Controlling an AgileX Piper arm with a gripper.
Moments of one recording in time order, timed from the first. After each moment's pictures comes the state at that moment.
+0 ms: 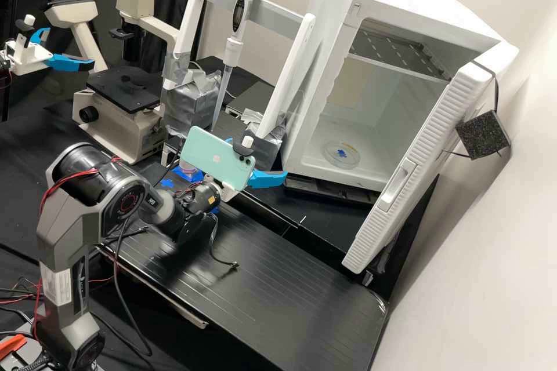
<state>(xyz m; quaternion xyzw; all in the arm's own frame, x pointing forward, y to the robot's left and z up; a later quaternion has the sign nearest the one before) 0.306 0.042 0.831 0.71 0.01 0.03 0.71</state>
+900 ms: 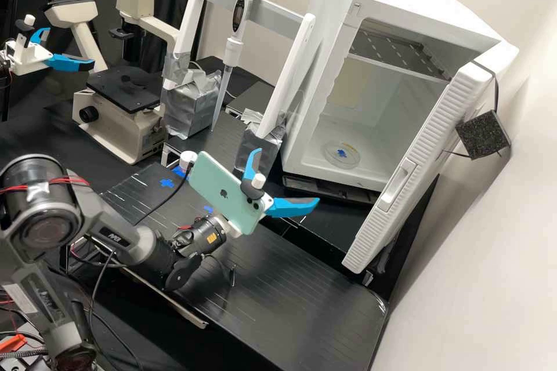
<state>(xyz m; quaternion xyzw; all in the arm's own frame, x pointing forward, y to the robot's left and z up) 0.210 -0.004 0.917 0.72 -0.11 0.15 0.67</state>
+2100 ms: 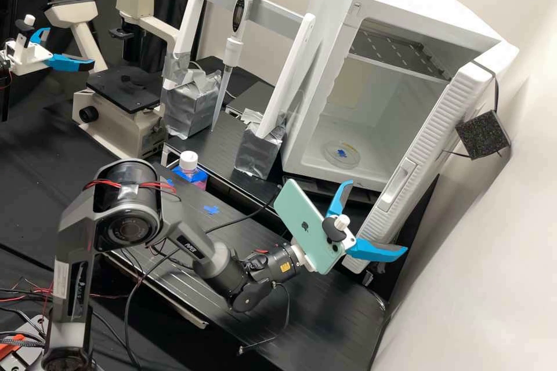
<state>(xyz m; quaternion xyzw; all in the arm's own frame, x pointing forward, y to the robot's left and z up) 0.258 -0.085 0.995 0.71 -0.20 0.17 0.65</state>
